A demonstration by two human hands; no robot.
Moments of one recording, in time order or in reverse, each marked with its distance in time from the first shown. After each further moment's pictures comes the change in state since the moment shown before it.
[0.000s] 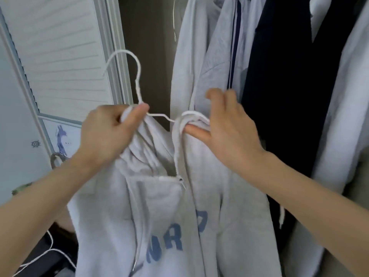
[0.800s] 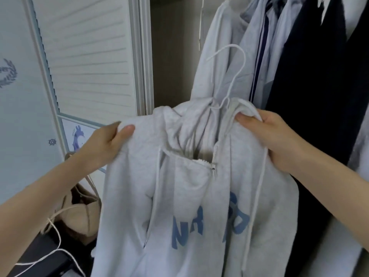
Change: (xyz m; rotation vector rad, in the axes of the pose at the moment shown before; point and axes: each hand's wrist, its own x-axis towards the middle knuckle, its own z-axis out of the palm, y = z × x) left_hand 0.006 -0.092 -0.023 -0.065 -0.299 -0.164; right_hand 0.021 0.017 -0.008 1.201 -0.295 0.434
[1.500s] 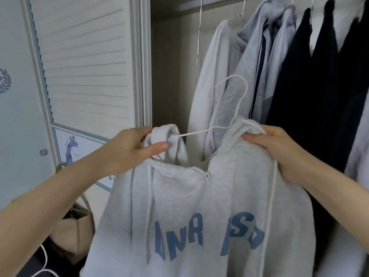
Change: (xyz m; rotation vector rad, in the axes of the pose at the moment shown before) left_hand 0.018 0.042 0.004 0.027 -0.191 0.229; right_hand 0.010 0.003 -0.021 0.013 0.007 0.022
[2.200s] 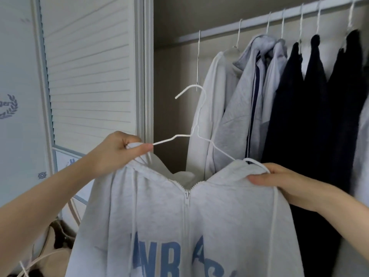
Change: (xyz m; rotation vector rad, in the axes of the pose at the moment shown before) left_hand 0.035 -0.027 -0.030 -0.235 0.071 0.024; right_hand -0.001 -0.001 -0.020 -0.095 -0.391 0.210
